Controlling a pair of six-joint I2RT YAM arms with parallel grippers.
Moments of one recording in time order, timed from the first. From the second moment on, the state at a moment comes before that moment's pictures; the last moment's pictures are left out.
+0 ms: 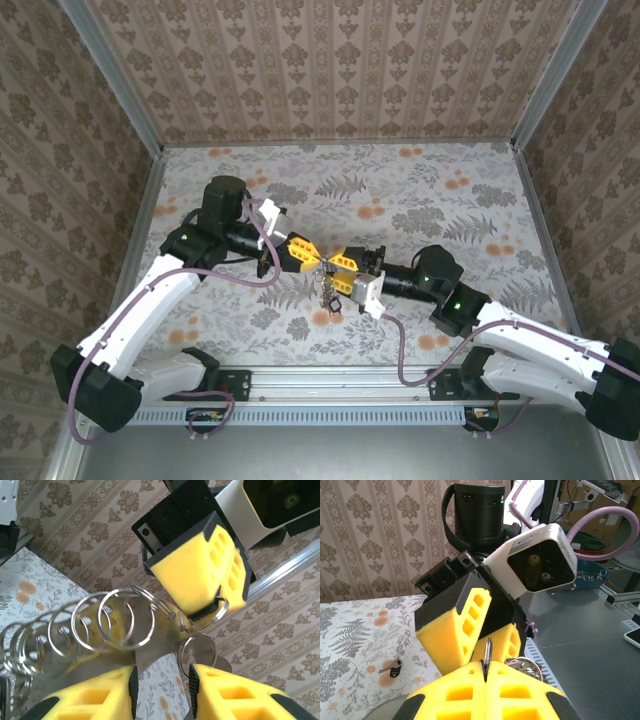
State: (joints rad) left arm -0.55 1.13 1.09 -0.49 1.31 0.49; right arm 0.86 0.94 0.58 0.41 -0.39 -0.89
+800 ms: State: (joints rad) left arm -0.55 1.13 1.09 -0.49 1.33 0.48; right arm 0.88 1.00 0.58 0.53 -0.32 -0.91
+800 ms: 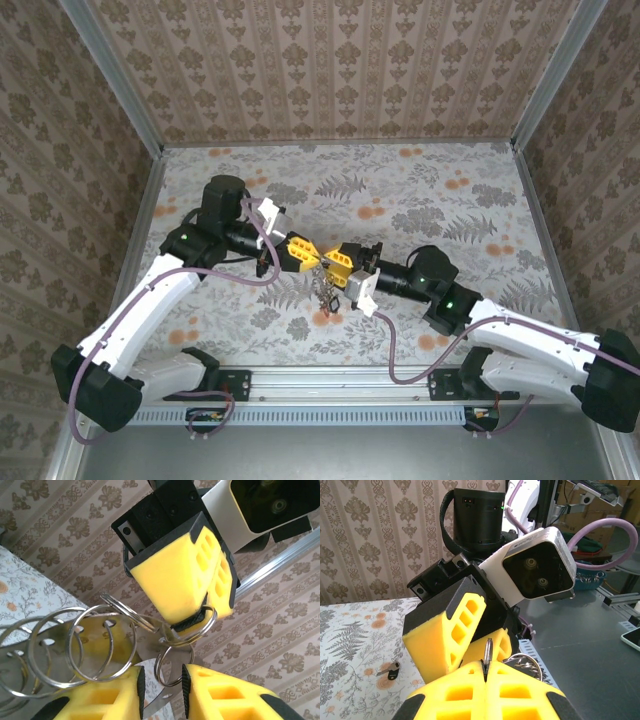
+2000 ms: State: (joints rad) left arm -0.55 1.13 1.09 -0.57 1.33 0.62; right arm 0.88 0.97 0.60 0.45 -0.30 -0.90
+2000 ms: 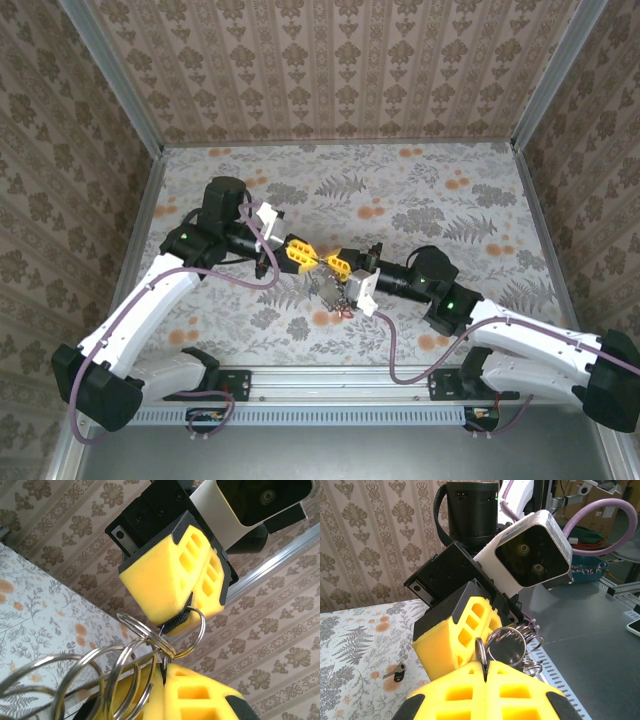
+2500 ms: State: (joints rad) left arm -0.55 1.13 1.09 -0.63 1.32 0.69; right arm 0.89 0.92 0.79 -0.02 -0.28 -1.23
